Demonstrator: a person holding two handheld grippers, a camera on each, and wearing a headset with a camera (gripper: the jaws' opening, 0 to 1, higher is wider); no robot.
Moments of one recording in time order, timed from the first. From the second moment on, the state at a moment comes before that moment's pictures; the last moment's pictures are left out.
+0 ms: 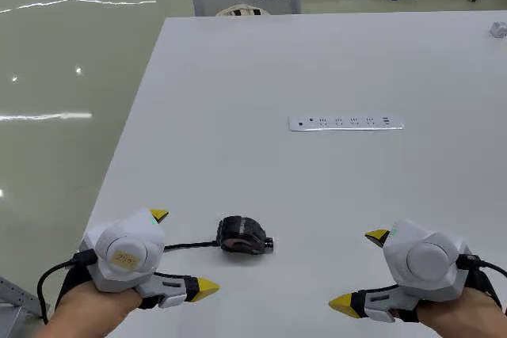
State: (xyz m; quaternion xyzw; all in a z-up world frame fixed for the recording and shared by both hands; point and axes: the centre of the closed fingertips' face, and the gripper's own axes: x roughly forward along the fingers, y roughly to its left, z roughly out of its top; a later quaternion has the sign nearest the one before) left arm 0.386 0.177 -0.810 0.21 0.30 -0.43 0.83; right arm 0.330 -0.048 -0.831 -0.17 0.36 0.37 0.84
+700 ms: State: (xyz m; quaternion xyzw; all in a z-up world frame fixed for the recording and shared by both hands) left arm 0.400 0.160 -0.822 0.26 0.29 -0.48 0.79; right arm 0.355 -0.039 -0.853 -0.21 0.36 0.41 0.81
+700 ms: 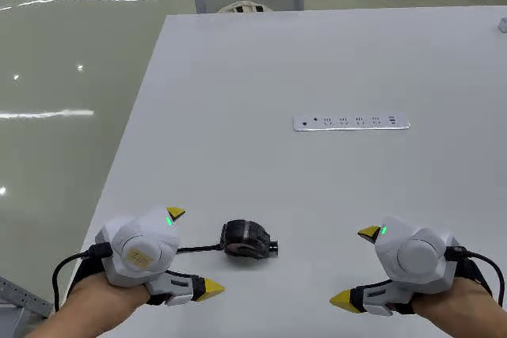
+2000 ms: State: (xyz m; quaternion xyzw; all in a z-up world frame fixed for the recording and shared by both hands) left arm 0.415 0.123 -0.844 0.32 0.27 -0.55 0.72; right arm 0.375 -0.004 -0.876 -0.25 0.35 0.46 0.77
